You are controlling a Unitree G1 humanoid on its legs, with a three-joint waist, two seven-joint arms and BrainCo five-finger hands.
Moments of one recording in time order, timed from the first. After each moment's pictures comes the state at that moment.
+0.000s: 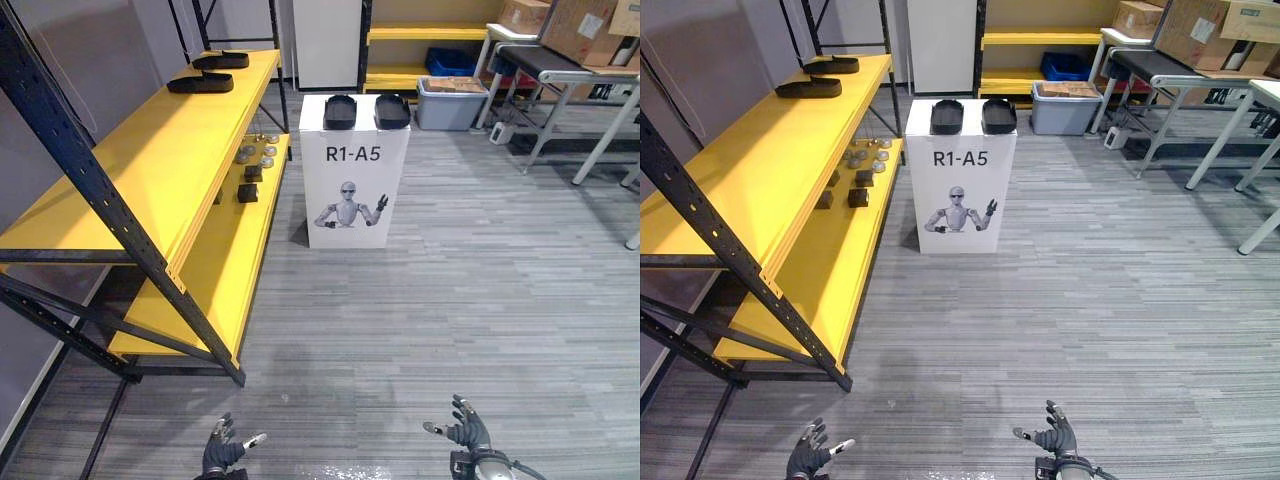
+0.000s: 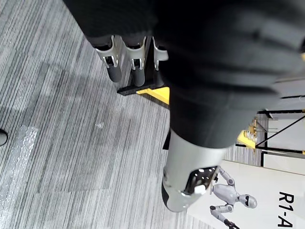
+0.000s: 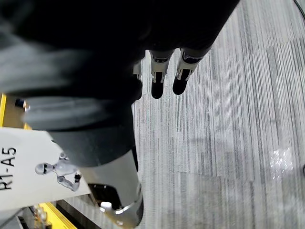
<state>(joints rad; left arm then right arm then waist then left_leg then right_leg) 0.30 0.09 0.10 0.57 -0.15 -0.11 0.05 0.16 -0.16 -0.12 0.67 0.00 -0.09 -0.02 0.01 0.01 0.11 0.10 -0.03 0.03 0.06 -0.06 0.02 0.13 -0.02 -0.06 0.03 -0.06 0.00</state>
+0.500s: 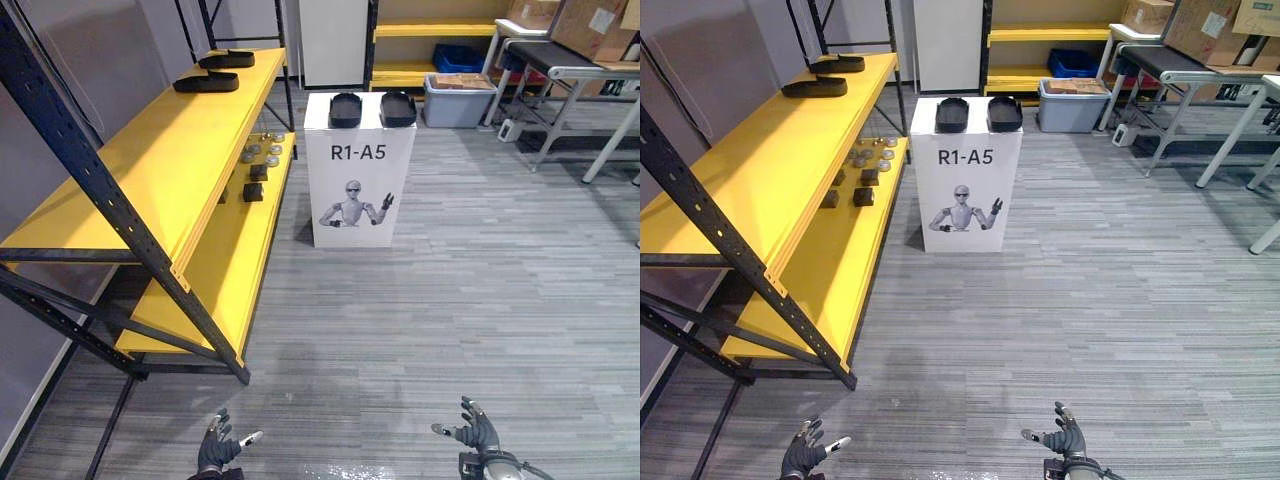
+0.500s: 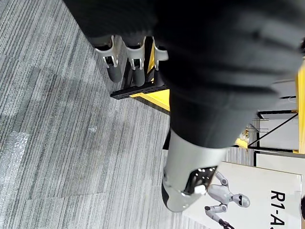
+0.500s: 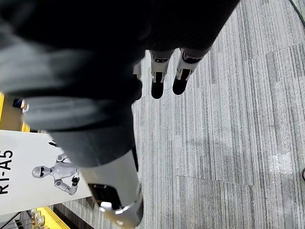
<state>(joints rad) 0.32 0.07 0.13 0.53 -0.13 -0.10 0.04 0.16 -0.16 -0.16 0.69 0.02 -0.08 -0.02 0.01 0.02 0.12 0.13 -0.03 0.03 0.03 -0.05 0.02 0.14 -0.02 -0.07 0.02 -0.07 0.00</state>
